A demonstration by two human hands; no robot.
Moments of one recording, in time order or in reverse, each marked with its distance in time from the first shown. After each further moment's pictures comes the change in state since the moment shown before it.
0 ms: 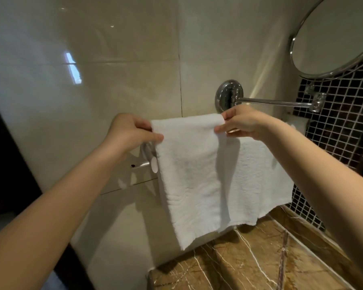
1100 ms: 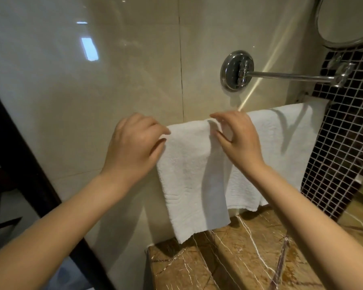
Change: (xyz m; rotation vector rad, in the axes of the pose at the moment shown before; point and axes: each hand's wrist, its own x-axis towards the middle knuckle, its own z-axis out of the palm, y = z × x) left_hand -0.064 -0.035 0.041 0.761 0.220 0.752; right_hand -0.027 0.089 0.064 -0.489 0.550 -0.745
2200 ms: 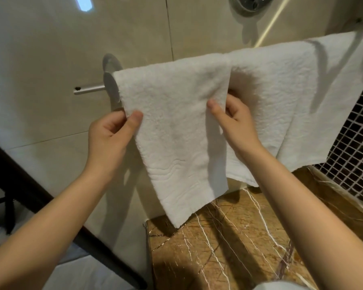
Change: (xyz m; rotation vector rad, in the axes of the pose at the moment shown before) left_hand -0.056 -0.002 0.089 -0.944 0.142 -0.685; right_hand -0.045 0.031 0.064 0.823 -0.096 0.336
